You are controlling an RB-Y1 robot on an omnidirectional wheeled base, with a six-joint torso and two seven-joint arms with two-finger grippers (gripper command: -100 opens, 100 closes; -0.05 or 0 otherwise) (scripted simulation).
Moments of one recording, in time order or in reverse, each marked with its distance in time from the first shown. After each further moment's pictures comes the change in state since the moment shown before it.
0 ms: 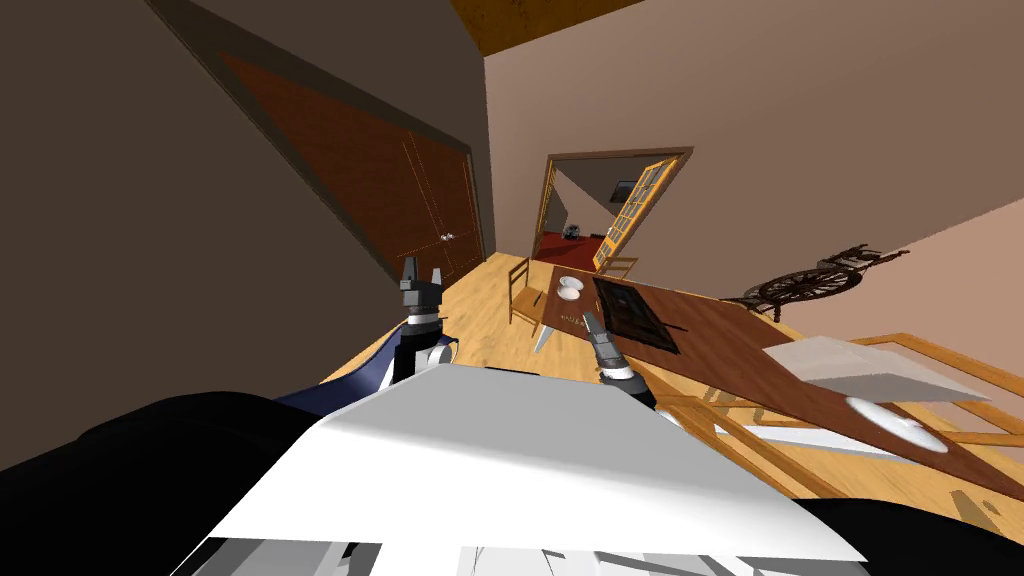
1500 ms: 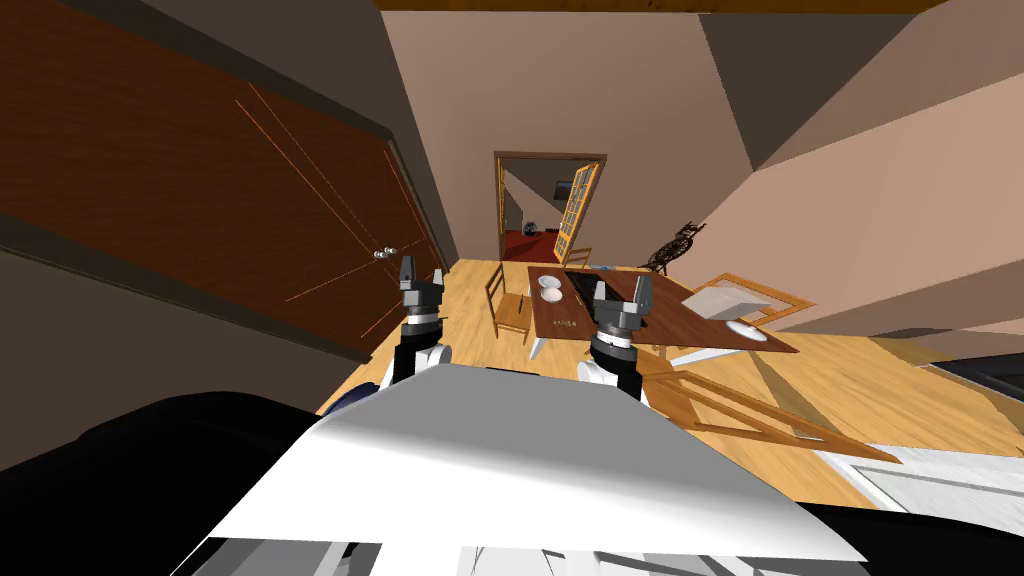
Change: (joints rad) left arm 0.000 0.000 0.000 0.000 0.000 0.000 0.000; right arm -0.262 0.273 0.051 -0.040 -0.389 0.007 -0.061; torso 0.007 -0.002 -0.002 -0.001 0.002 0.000
